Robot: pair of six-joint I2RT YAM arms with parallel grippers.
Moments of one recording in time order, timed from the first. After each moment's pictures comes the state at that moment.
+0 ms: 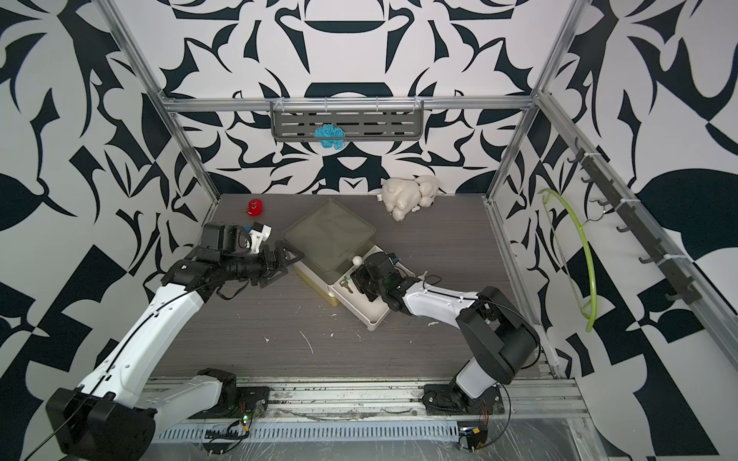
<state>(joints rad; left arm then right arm) -0.25 1.12 1.04 -0.69 0.68 -0.69 0.69 1.57 0.80 0.11 -0.08 1.51</state>
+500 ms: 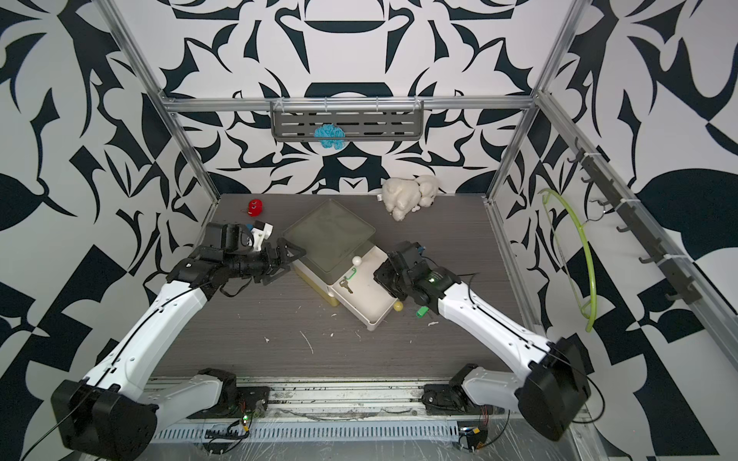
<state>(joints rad) -0.25 1.15 1.03 -0.61 0.69 -0.73 0.64 1.19 0.95 -0.58 -0.04 1.24</state>
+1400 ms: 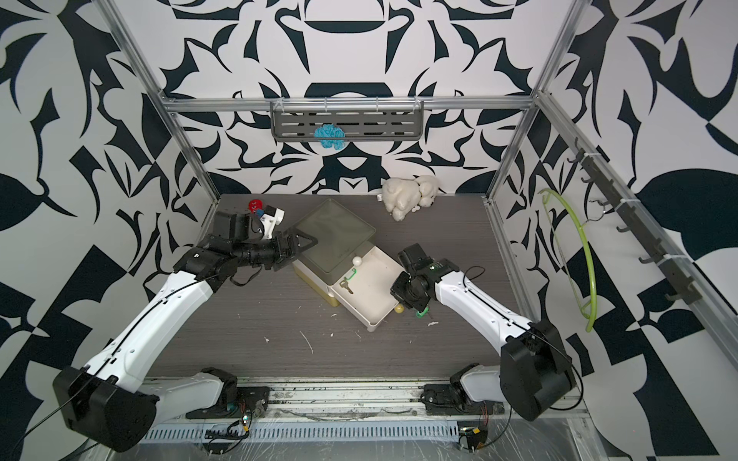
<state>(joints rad) -0.37 1.21 1.16 -0.56 0.63 -0.72 0.48 1.32 0.91 -0.80 -0.14 1.12</state>
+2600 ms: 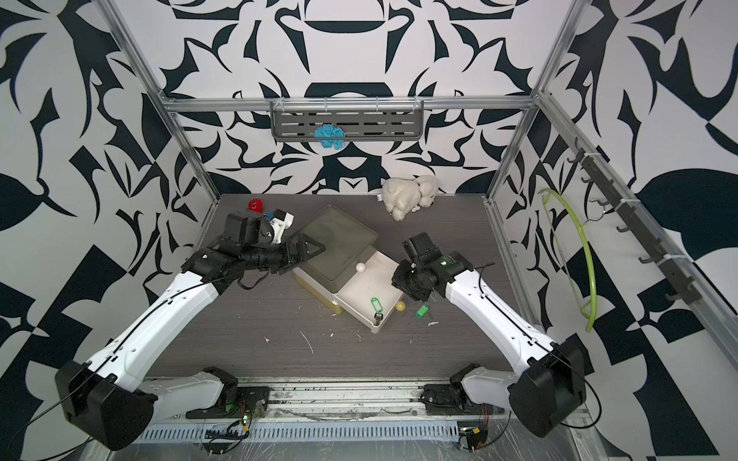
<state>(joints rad) -0.44 1.21 1.15 -0.58 0.57 -0.70 0.49 1.25 1.10 -0.93 -0.12 1.01</state>
